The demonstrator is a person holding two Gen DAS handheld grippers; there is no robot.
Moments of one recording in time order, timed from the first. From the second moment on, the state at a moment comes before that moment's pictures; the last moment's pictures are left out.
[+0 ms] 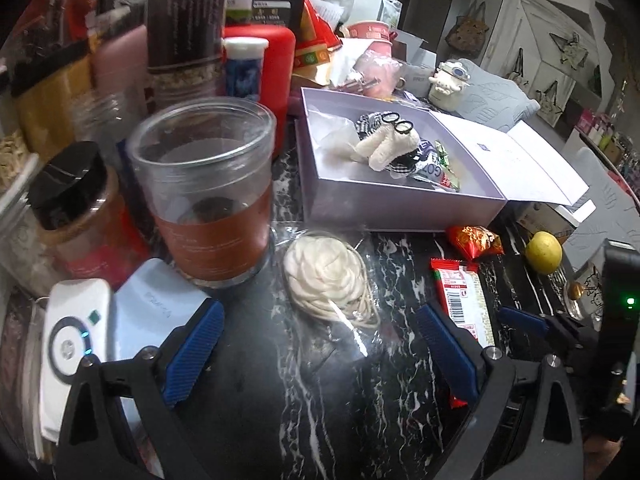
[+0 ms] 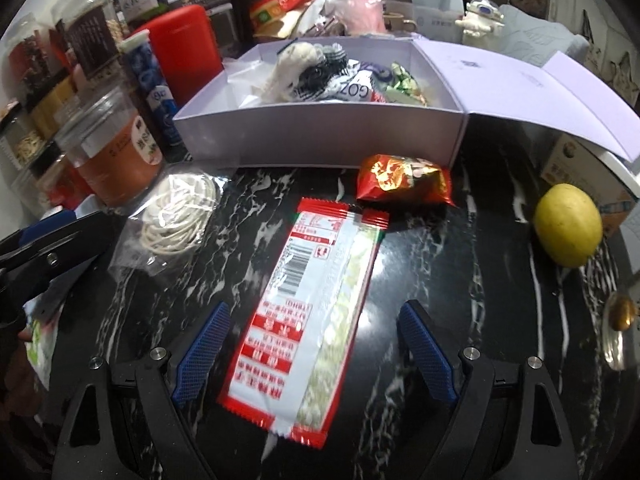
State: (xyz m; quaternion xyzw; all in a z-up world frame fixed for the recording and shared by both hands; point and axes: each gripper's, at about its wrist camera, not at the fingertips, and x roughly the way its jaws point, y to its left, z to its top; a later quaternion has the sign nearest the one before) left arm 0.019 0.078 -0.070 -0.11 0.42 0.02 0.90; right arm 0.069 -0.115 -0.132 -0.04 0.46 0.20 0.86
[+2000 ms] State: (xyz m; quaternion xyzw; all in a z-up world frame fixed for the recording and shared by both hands) left arm -0.019 -0.010 -0.062 -0.05 0.41 -0.09 0.91; right arm -0.012 -0.199 -0.111 -0.01 0.42 0.19 0.89
